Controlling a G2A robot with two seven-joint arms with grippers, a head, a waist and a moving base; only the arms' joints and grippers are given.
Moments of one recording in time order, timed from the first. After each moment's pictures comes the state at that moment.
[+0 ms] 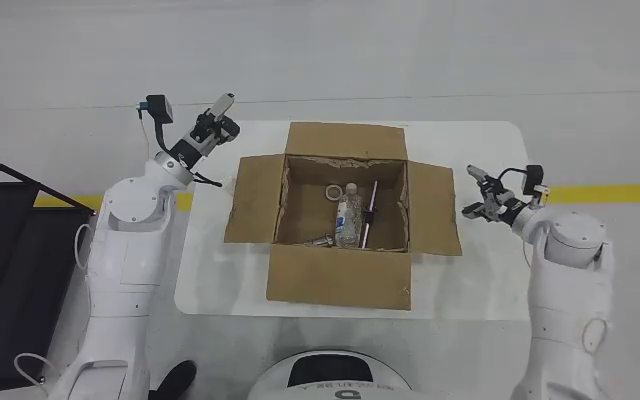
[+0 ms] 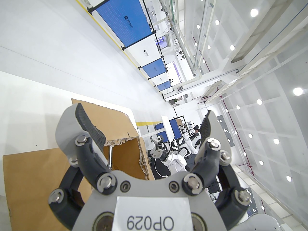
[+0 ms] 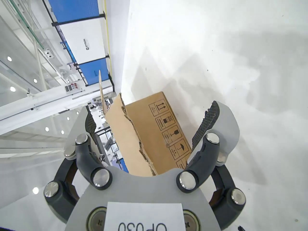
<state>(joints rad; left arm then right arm) 1.17 -1.24 -1.51 -1.45 -0.10 -0.22 -0.62 -1.33 -1.27 1.94 -1.38 -0.19 0.32 1.04</state>
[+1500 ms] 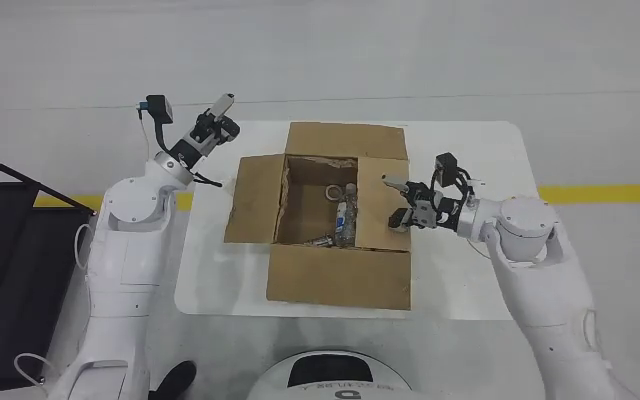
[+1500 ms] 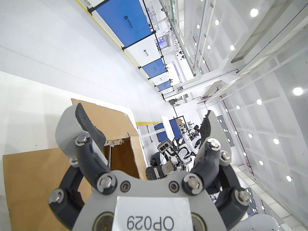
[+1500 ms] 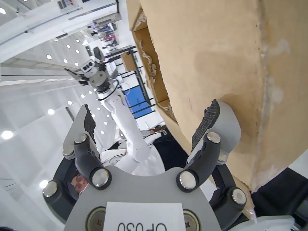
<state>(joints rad) 1.17 -1.24 -1.51 -1.45 -0.10 -0.22 -0.62 -1.38 -1.08 1.46 -1.76 0.22 0.53 0.98</state>
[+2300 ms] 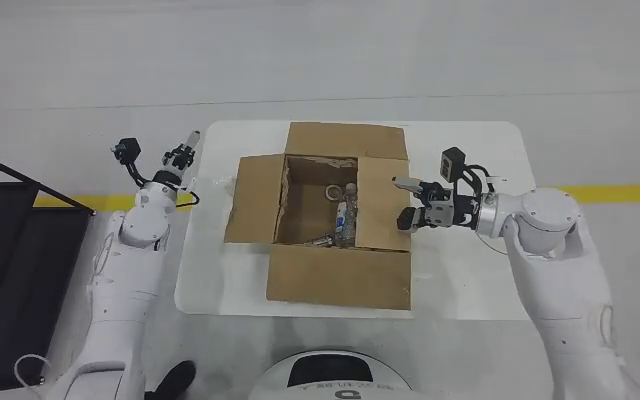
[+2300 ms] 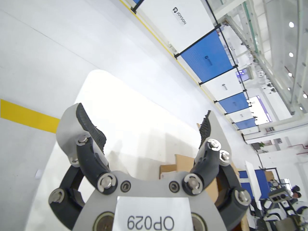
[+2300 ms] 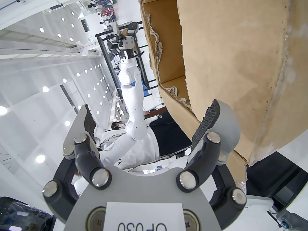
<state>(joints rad) 1.19 -1.23 -1.53 -1.12 0.42 -0.18 -0.17 -1.37 -1.06 1.53 -1.74 0.29 0.47 1.16</state>
